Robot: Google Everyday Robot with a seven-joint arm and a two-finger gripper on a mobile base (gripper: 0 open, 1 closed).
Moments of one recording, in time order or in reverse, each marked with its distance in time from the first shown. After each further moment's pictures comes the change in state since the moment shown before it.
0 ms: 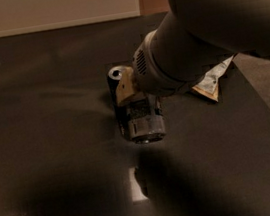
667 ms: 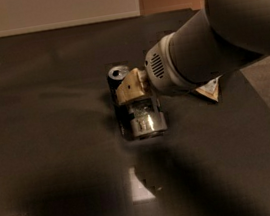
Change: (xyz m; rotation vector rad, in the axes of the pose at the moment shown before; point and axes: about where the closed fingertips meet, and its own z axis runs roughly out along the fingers) arm 0.007 0.001 0.009 0.169 0.050 -0.132
